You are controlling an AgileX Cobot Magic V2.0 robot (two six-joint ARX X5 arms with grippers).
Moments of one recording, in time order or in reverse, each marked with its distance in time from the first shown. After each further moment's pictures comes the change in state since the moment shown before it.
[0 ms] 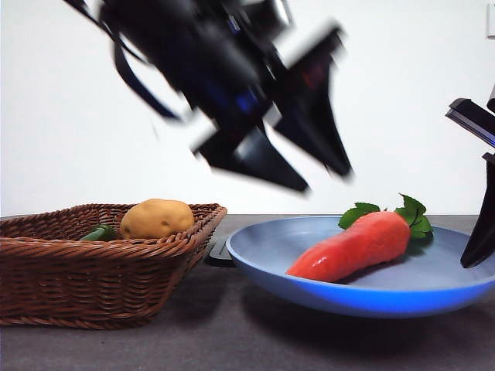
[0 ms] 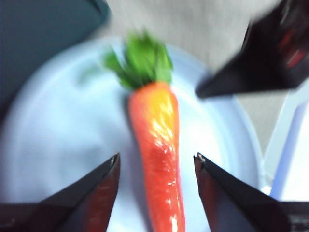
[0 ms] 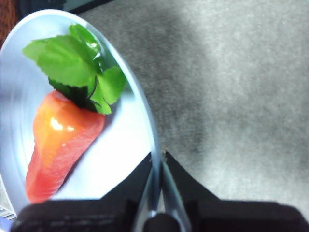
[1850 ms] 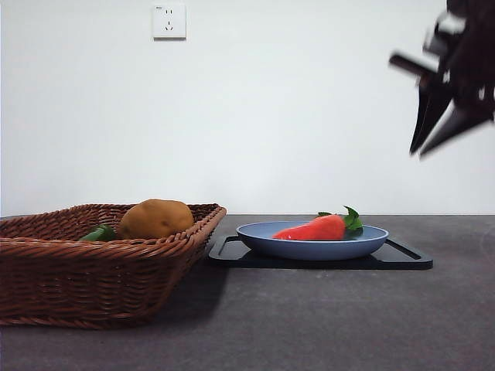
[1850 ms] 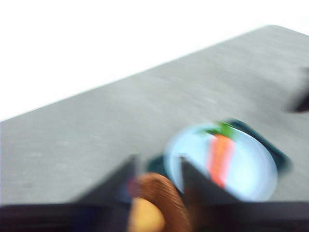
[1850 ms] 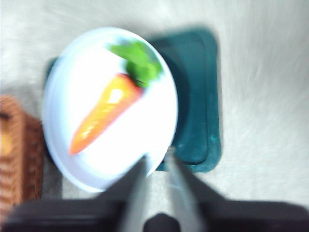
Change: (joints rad) left arm 0.154 -0.494 0.034 -0.112 -0.548 0.149; right arm -0.092 0.430 0.769 -0.298 0.121 -0.195
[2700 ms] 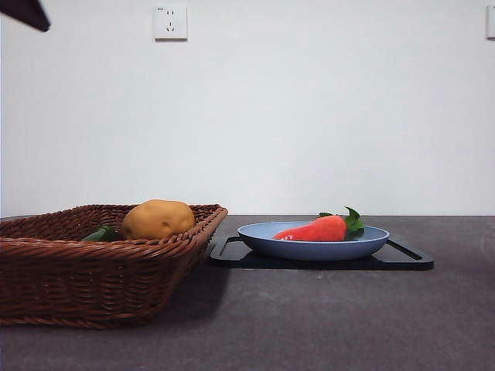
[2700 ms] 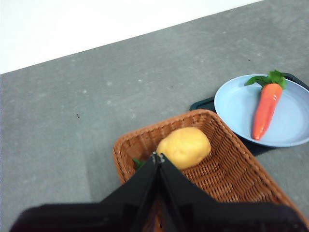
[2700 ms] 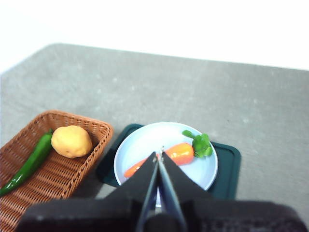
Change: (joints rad) left arm 0.277 -0.316 -0.259 -0.149 0.165 0.046; right arm 0.560 -0.842 -0.505 0.344 0.586 -0.136
